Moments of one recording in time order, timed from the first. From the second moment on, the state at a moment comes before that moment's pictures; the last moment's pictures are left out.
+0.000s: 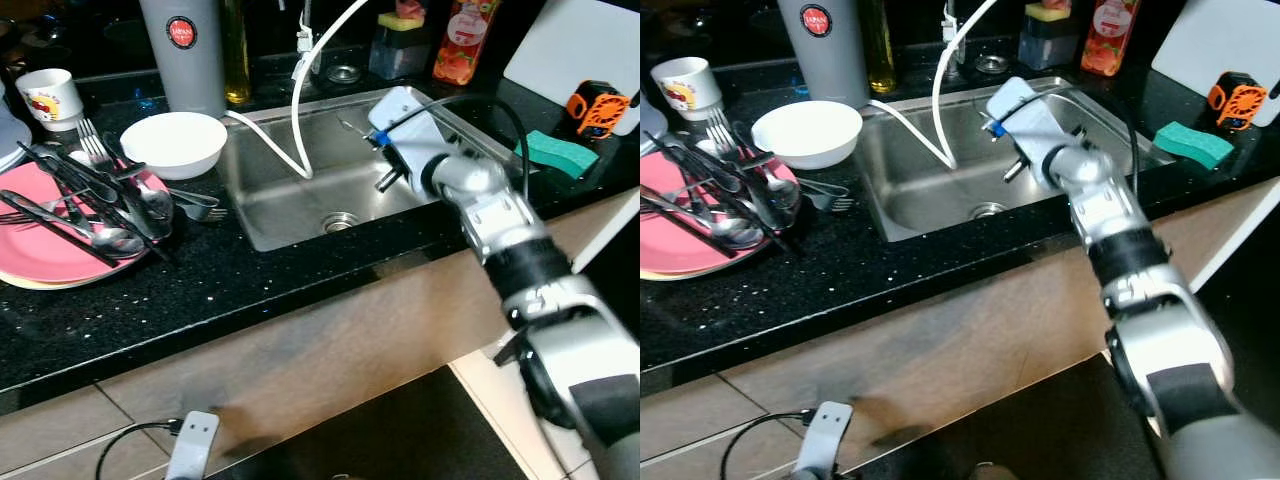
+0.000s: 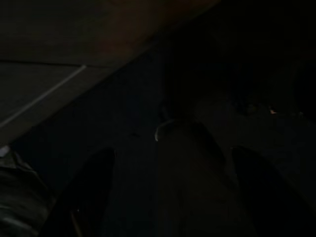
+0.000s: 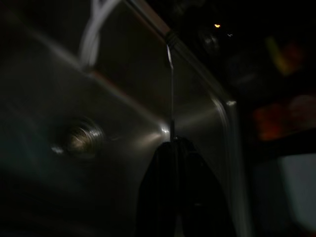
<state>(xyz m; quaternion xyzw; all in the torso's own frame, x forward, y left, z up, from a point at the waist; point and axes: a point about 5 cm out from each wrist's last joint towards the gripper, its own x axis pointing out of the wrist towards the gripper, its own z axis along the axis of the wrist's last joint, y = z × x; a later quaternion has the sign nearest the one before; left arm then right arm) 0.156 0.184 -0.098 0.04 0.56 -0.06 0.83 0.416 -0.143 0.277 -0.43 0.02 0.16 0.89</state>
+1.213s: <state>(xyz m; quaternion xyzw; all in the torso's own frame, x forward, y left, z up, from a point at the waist) 0.156 0.182 -0.096 0.04 0.52 -0.06 0.85 0.427 -0.109 0.269 -0.59 0.09 0.19 0.78</state>
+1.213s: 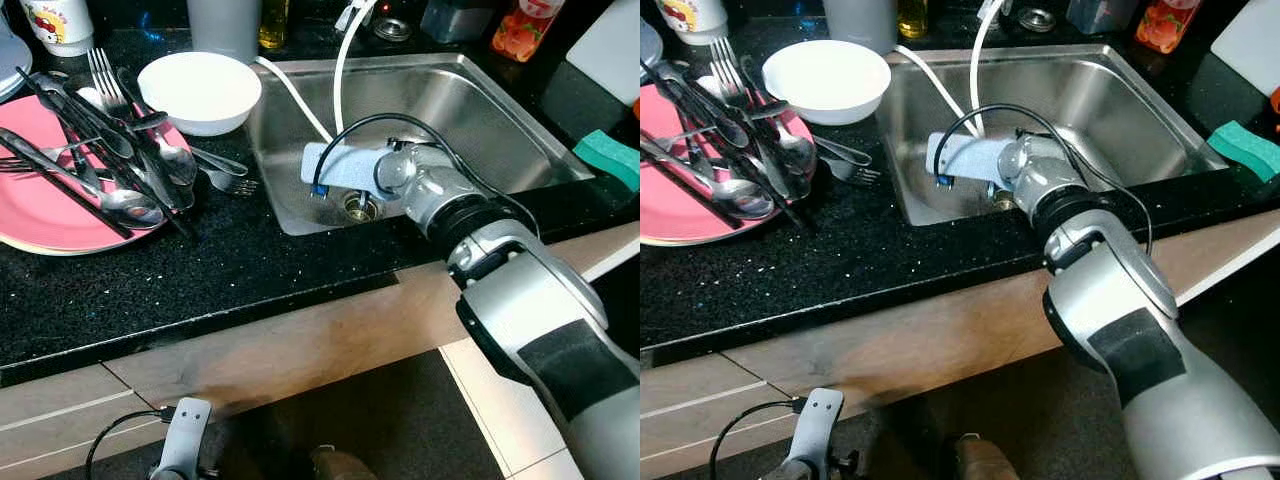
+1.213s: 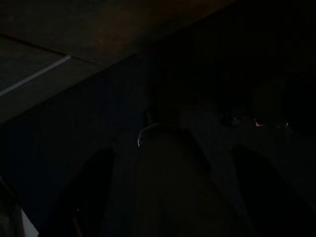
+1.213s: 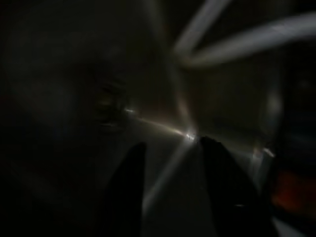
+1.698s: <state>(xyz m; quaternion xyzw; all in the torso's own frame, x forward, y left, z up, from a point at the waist) 0.153 0.184 -0.098 0.04 0.53 -0.06 0.84 0.419 -0.140 0.321 -0.21 -0.04 0.29 0.93</state>
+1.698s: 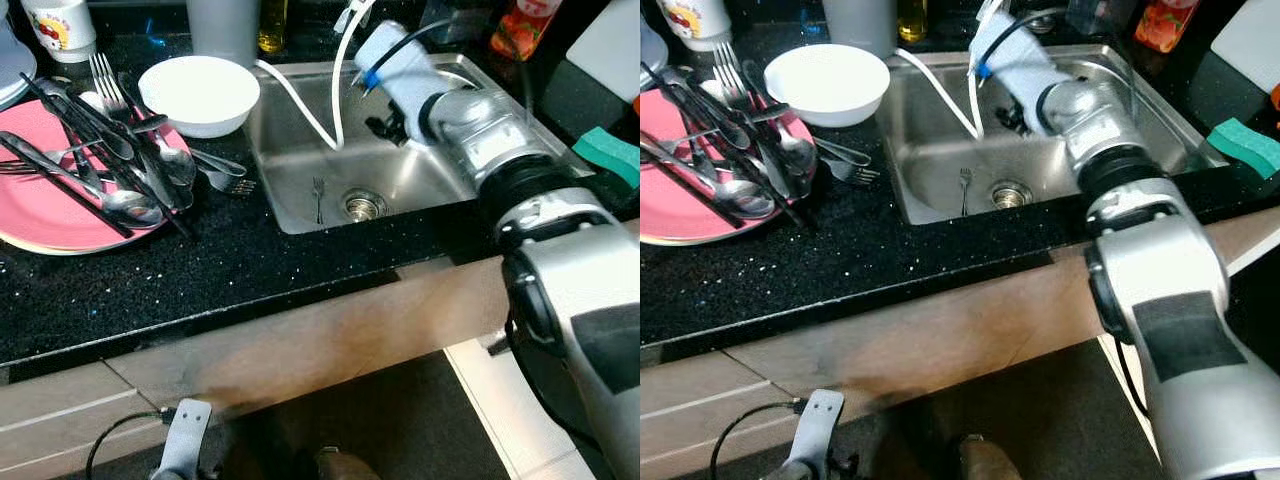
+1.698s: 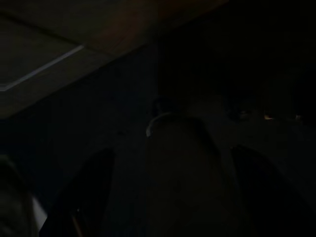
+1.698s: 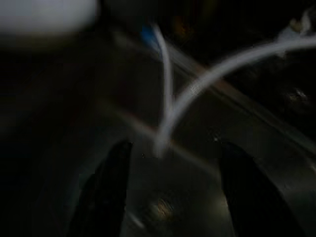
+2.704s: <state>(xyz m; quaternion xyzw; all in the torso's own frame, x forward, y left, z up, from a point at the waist) 0.151 0.191 -0.098 0.00 0.54 -0.02 0.84 0.238 -0.177 0.207 0.22 -0.10 0.70 0.67</state>
